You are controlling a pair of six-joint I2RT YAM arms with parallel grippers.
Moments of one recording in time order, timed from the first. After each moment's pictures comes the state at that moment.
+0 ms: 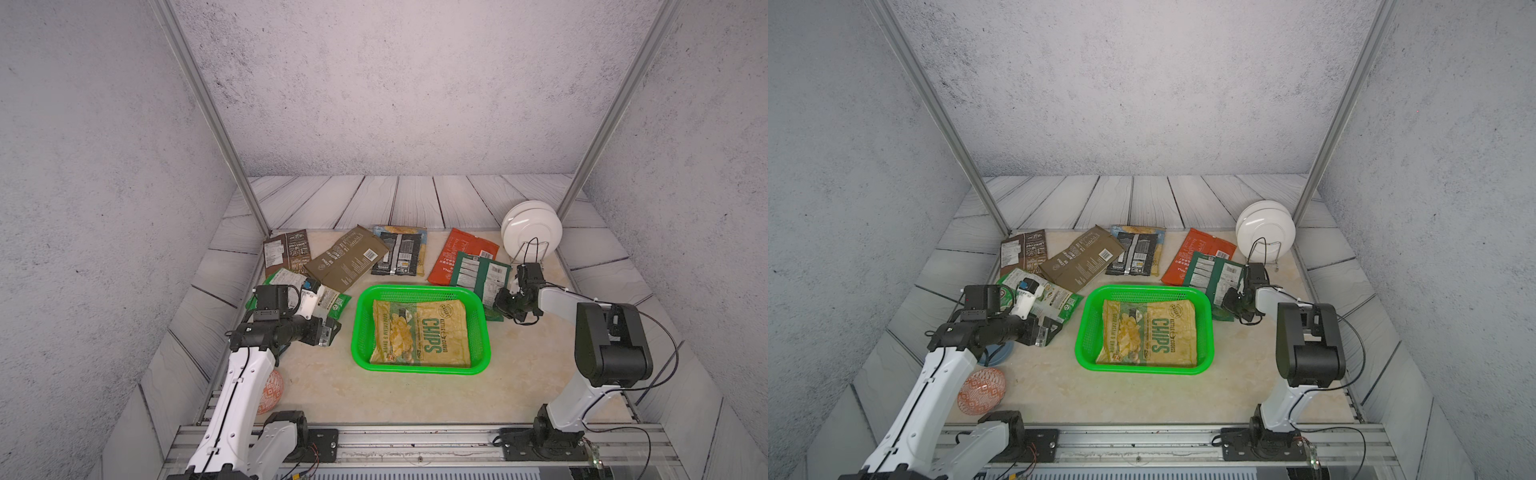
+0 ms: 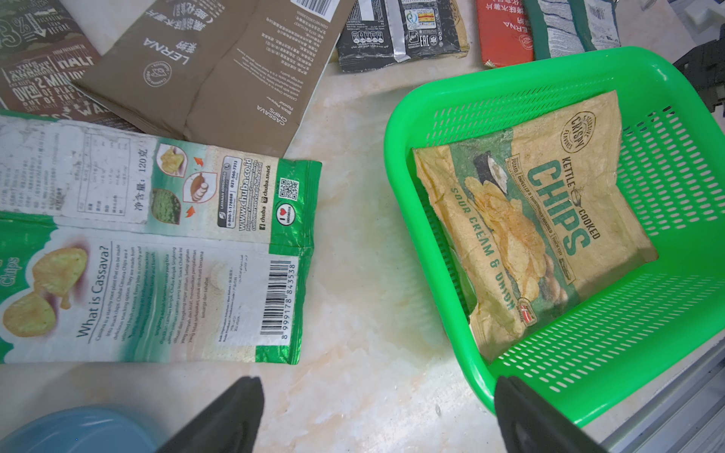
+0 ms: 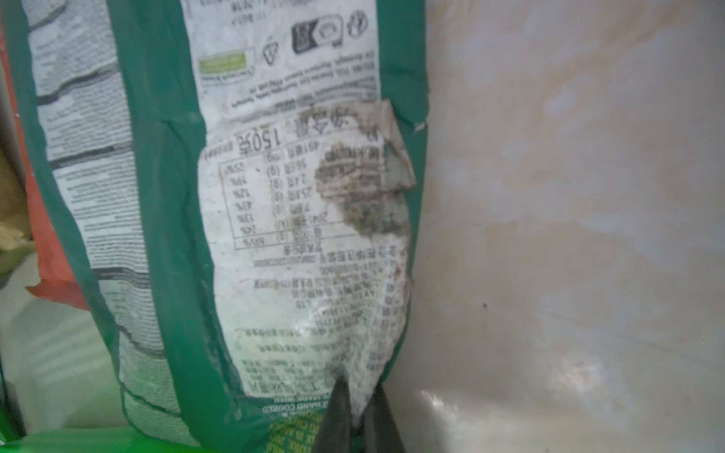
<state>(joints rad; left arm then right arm) 0.02 0.95 0.83 -0.82 0.43 0.25 0.00 1.73 0.96 -0.37 -0.27 0.50</state>
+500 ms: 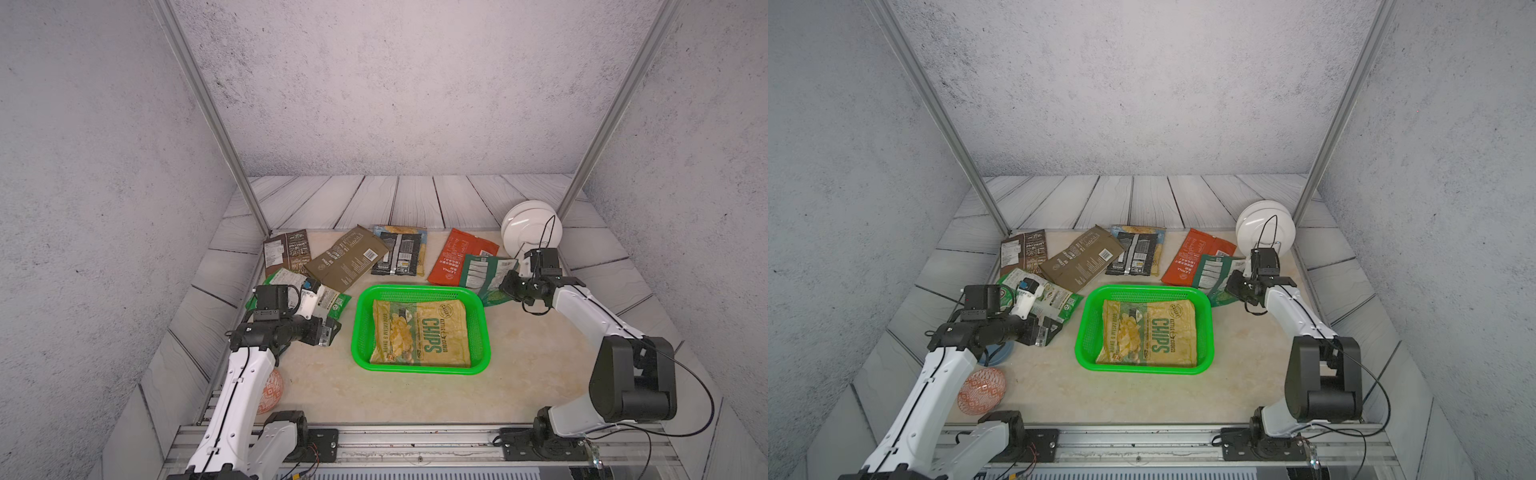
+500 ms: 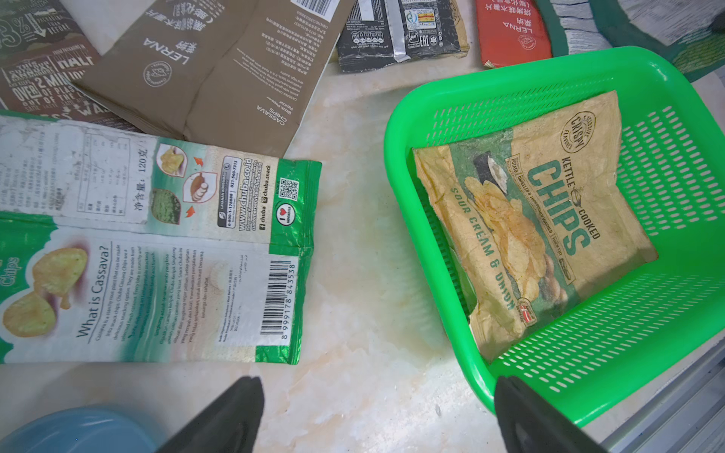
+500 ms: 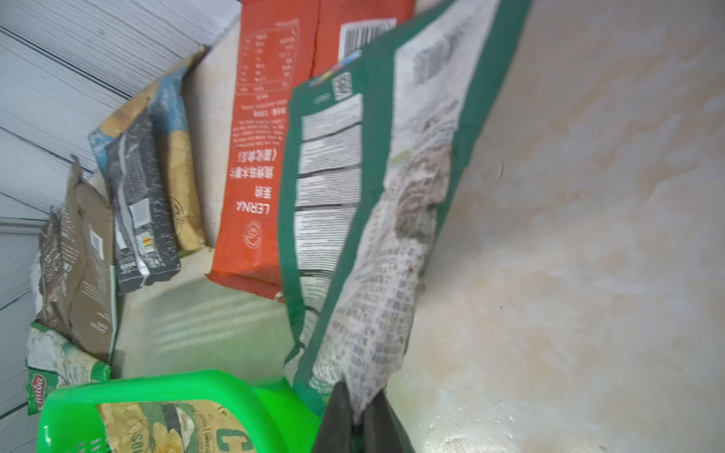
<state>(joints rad) 0.02 0.95 0.83 -0.82 0.43 0.25 0.00 1.48 1.06 -0.48 -0.28 0.46</state>
